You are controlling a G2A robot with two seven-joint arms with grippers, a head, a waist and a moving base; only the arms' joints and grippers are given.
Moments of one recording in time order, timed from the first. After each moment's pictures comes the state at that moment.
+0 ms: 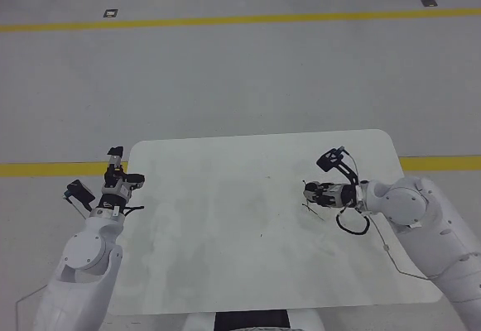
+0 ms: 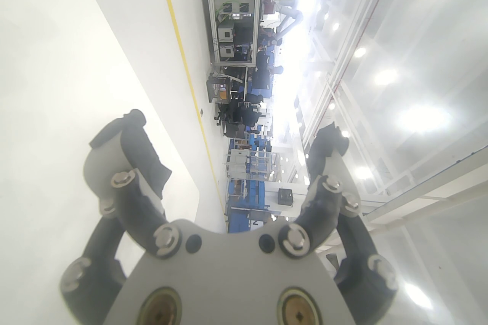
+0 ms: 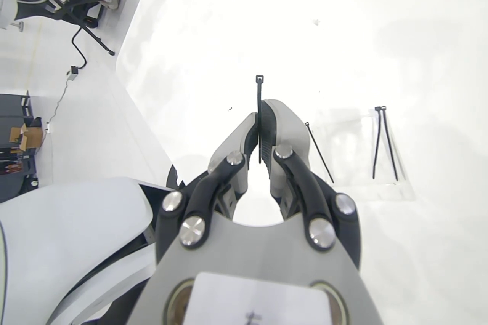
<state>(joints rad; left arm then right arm) 1.73 -1.15 -1.60 -1.80 -0.42 0.00 0.00 -1.28 -0.88 1.20 -1.66 -0.35 -0.34 0.95</state>
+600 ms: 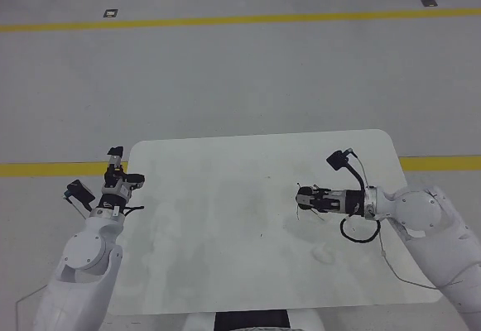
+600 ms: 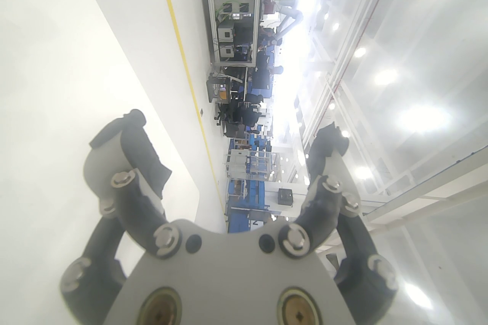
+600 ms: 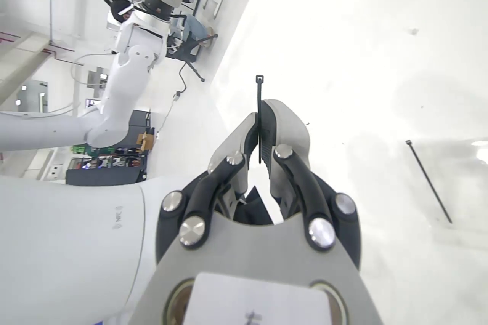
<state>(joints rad) 1.73 -1.15 -1.60 -1.80 -0.42 0.00 0.00 -1.35 -0.85 1.25 -1.72 0.05 -0.34 1.02</state>
